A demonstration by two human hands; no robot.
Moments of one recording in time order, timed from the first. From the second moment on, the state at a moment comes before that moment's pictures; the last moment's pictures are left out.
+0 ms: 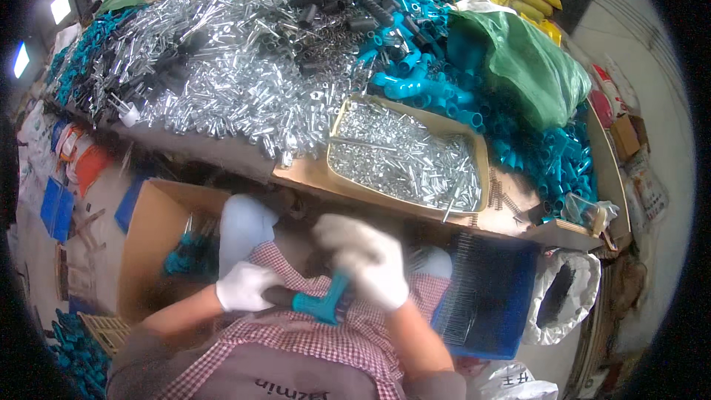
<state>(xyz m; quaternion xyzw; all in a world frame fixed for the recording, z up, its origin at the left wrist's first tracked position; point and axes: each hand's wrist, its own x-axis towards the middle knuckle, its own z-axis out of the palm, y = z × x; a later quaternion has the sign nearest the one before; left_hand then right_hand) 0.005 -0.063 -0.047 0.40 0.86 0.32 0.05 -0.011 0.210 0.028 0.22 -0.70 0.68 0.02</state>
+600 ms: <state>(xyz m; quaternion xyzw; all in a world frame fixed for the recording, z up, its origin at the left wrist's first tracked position) -0.002 -0.048 -0.007 0.30 0.91 0.17 0.25 -0.020 0.206 0.015 0.11 -0.85 0.50 0.11</state>
